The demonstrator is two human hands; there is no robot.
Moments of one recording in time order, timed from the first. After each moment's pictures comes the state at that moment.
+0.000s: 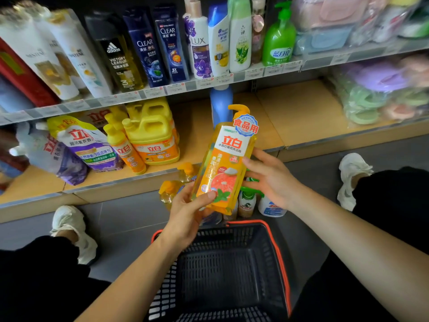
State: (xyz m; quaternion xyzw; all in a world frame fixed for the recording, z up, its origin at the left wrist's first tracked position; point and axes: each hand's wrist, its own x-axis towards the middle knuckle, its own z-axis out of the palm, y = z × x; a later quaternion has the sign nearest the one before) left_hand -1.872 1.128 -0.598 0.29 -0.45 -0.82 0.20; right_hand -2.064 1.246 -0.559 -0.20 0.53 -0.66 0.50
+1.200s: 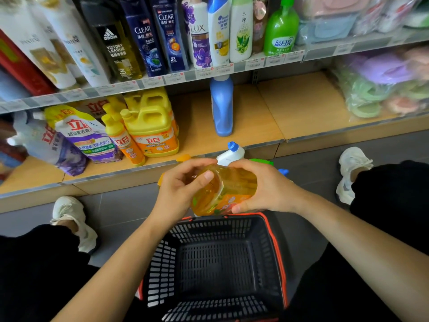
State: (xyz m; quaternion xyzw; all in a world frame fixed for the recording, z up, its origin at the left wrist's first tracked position) left_hand -1.867 1.121 -0.552 0.16 -0.72 -0.62 0.26; right_hand -2.051 1.269 -0.559 -0.53 0.71 -0.35 0.30
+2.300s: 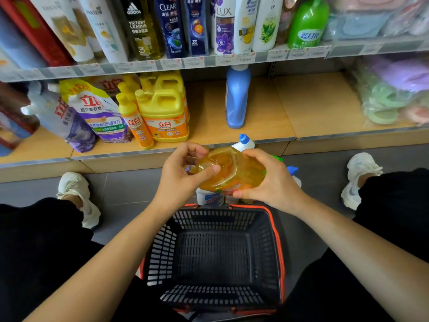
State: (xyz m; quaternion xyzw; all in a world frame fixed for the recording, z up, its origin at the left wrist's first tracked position) left_hand -1.849 1.117 -0.549 0.26 -0.74 -0.54 0.29; right_hand -2.030 1.261 -0.572 -0.51 0.71 -0.43 0.21
